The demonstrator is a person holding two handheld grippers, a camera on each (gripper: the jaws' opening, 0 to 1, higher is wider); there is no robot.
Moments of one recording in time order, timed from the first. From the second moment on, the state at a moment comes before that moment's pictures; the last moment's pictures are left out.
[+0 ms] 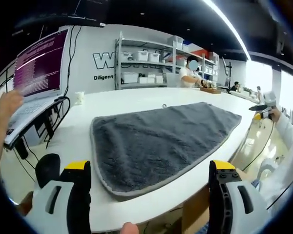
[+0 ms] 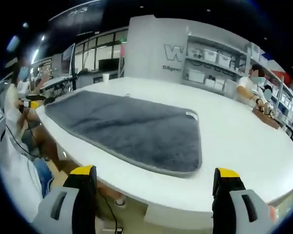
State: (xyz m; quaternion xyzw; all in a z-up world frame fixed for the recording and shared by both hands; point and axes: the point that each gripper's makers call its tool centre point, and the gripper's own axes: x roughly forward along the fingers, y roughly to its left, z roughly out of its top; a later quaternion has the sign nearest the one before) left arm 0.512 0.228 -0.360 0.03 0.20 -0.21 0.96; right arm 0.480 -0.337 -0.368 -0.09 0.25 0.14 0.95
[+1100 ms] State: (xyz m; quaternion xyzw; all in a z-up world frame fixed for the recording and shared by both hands) left arm 0.504 0.252 -0.376 0.03 0.24 -0.18 0.95; right arm 0.485 -0.341 -0.372 -0.09 0.28 0.14 0.95
